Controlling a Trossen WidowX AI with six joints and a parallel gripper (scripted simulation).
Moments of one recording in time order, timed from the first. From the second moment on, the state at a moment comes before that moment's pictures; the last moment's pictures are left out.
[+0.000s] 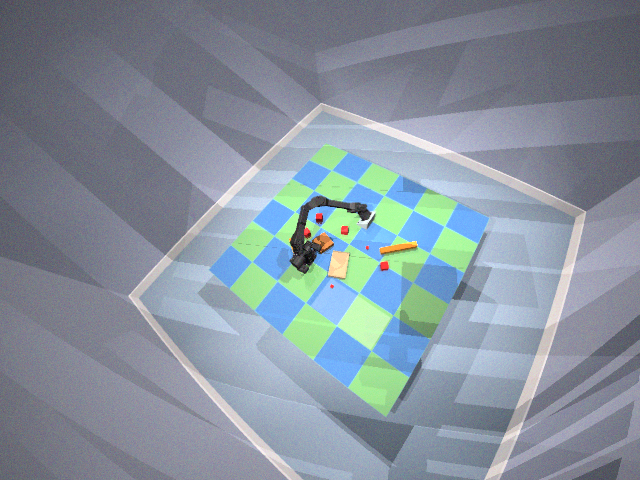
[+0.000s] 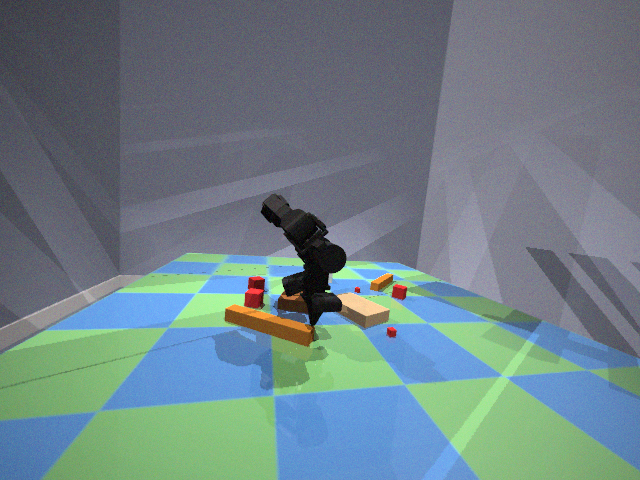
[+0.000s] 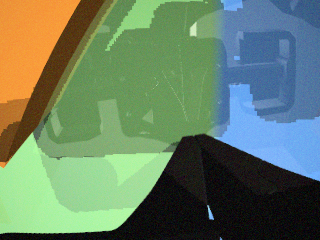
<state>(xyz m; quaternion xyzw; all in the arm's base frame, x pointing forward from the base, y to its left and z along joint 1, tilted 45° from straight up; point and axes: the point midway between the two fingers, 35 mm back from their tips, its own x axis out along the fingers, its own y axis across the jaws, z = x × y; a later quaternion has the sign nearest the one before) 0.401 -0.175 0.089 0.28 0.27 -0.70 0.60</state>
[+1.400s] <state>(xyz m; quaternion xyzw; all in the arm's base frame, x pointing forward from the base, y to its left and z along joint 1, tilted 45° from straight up) 0.412 -0.111 0.093 0.27 0.27 -0.69 0.61</state>
